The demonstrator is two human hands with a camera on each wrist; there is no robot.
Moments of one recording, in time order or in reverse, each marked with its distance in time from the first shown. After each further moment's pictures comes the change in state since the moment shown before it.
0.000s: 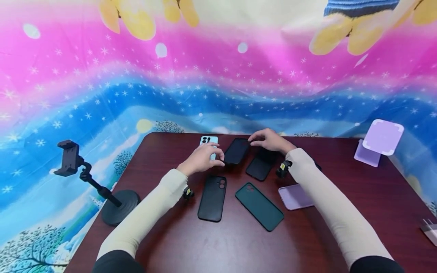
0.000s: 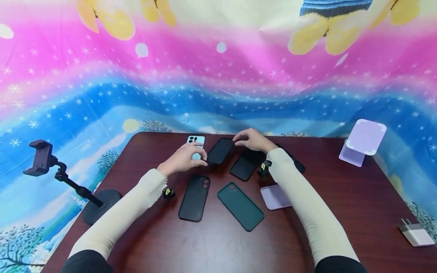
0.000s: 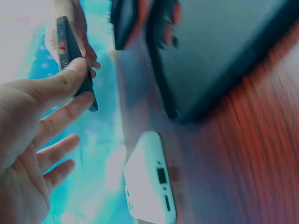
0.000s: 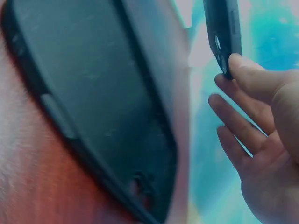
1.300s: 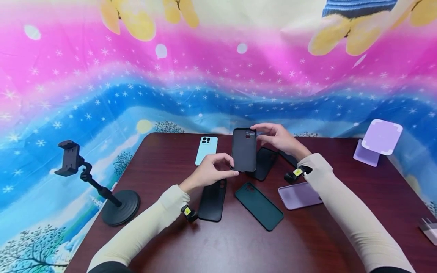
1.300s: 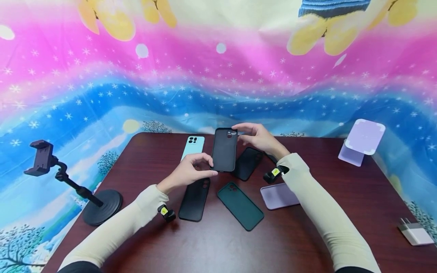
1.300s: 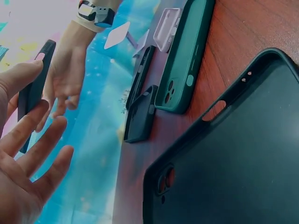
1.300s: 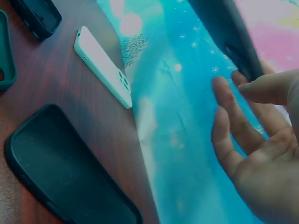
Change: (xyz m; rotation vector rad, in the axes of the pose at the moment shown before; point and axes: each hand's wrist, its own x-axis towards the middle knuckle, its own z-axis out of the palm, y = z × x) left_hand -0.031 0.051 0.017 -0.675 0.169 0.155; right_hand -0.044 -0.048 -0.018 0.411 0.133 -0.086
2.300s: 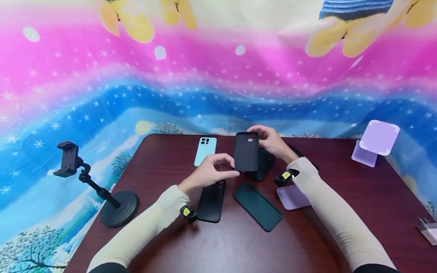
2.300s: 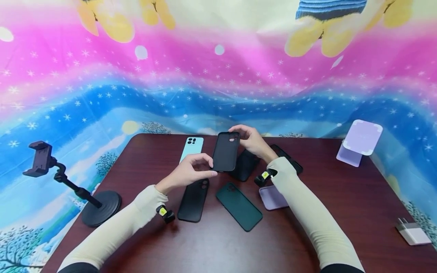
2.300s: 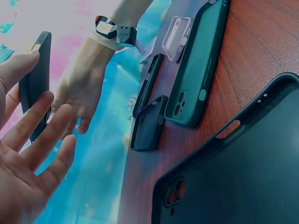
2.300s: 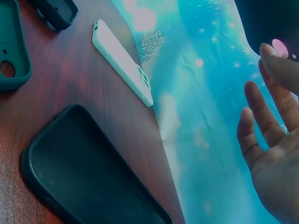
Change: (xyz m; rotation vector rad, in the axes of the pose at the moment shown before) left_hand 0.001 0.012 0.000 -0.148 -0.075 -0.055; right_hand 0.010 0.023 0.022 0.165 0.056 -0.076
